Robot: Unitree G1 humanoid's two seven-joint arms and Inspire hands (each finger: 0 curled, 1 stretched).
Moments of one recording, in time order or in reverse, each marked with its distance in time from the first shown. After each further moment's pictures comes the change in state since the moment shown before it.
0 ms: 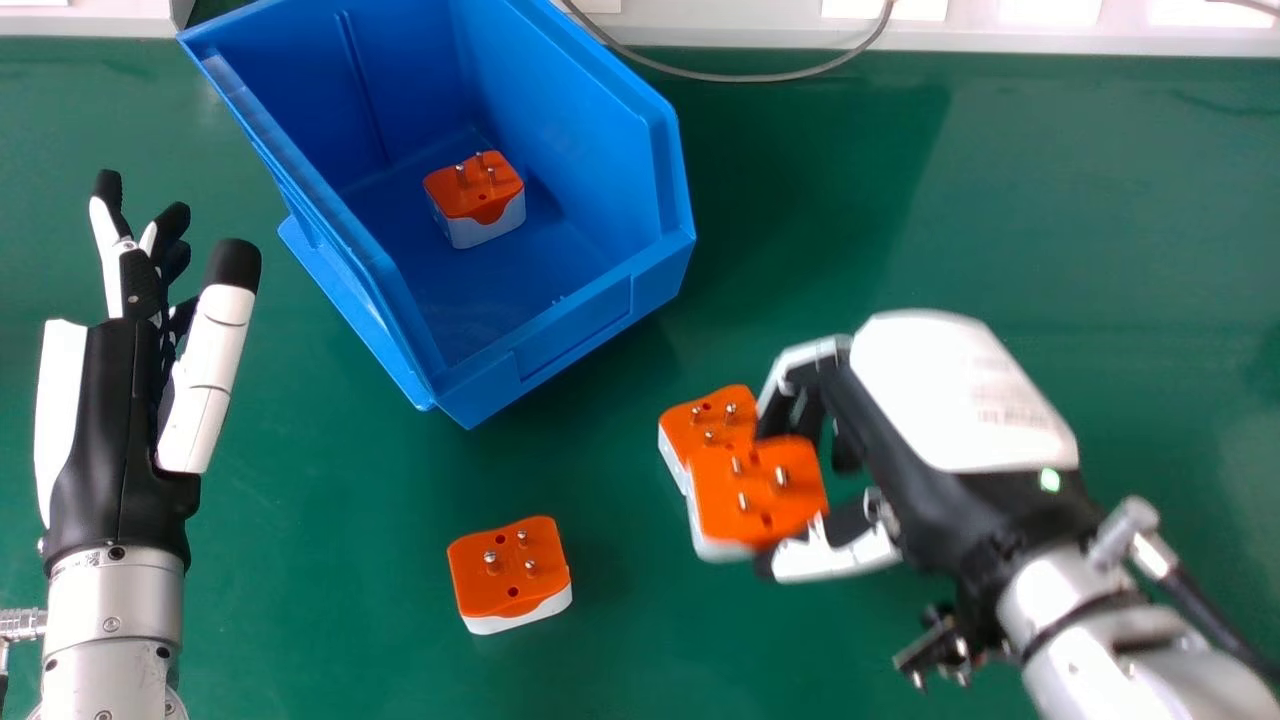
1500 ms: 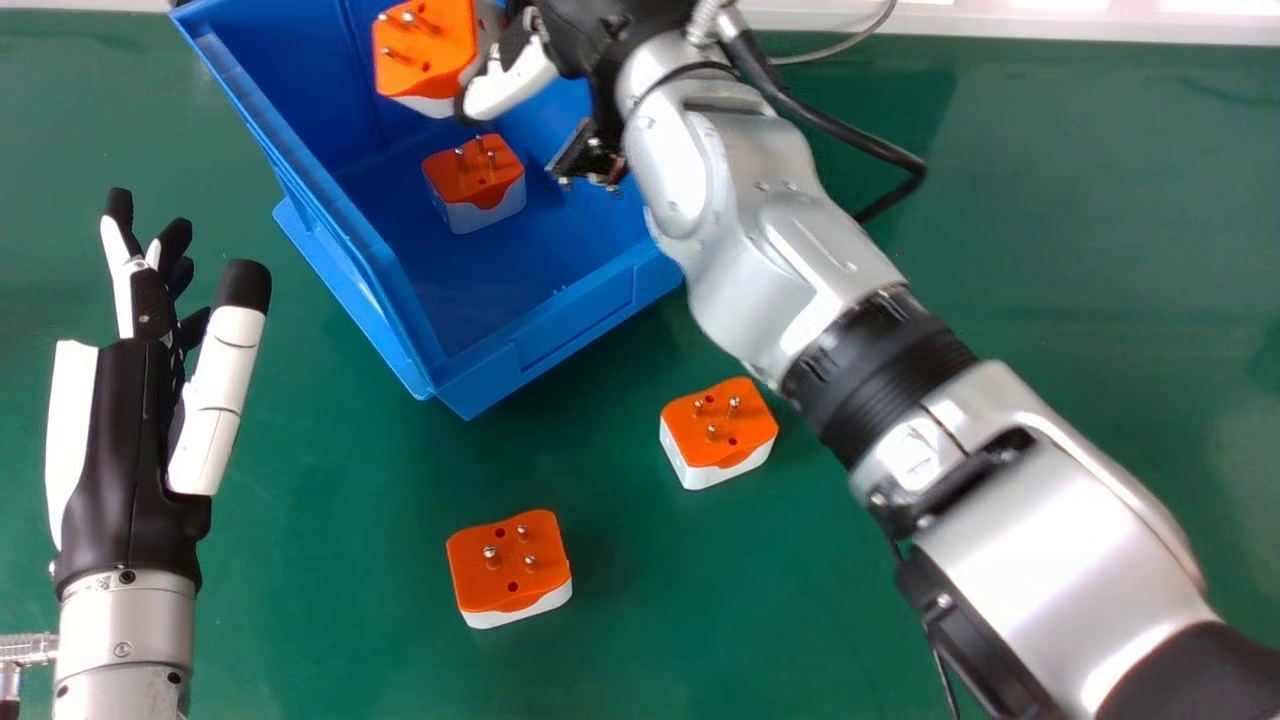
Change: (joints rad) left arm 0.056 -0.033 -0.021 -0.042 0.001 -0.017 0.010; right arm -1.329 0.394 0.091 1.576 0.249 -0.051 -0.560
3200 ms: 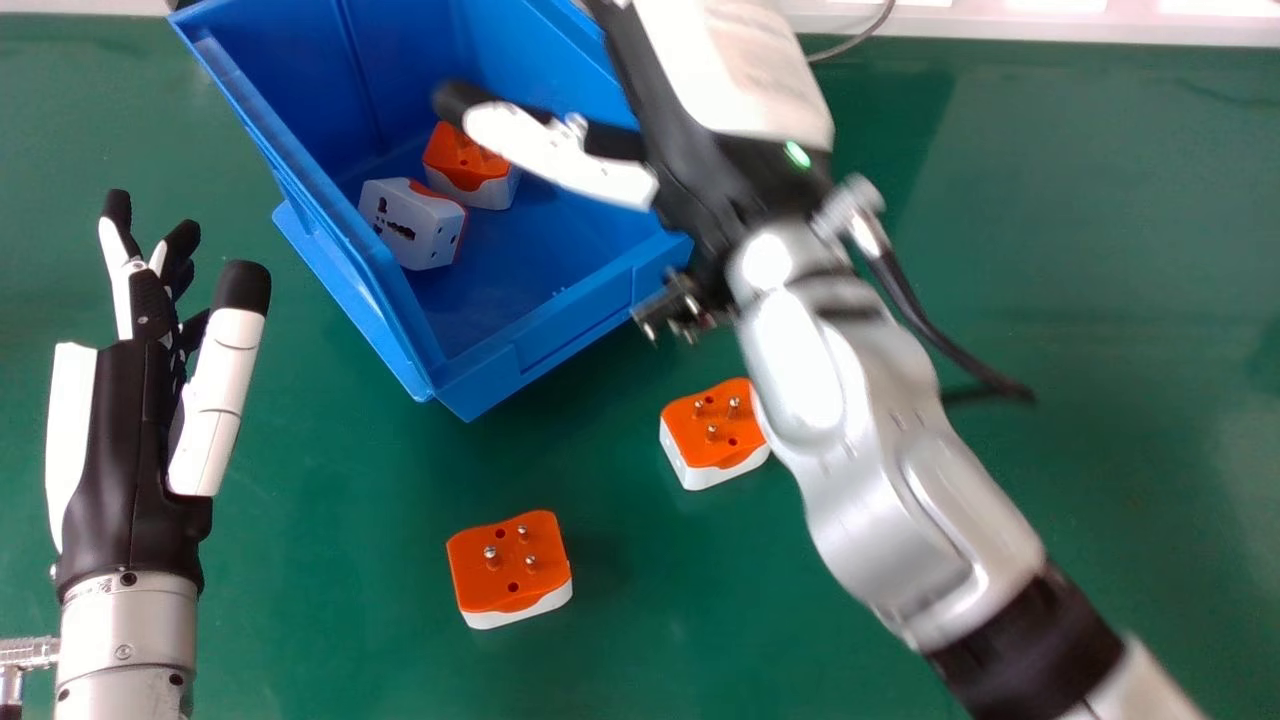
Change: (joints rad) left arm 0.002 -0.003 0.008 -0.008 -0.003 0.011 -0.005; right arm 0.724 -0.237 0.105 -1.030 -0.007 0.172 0.080
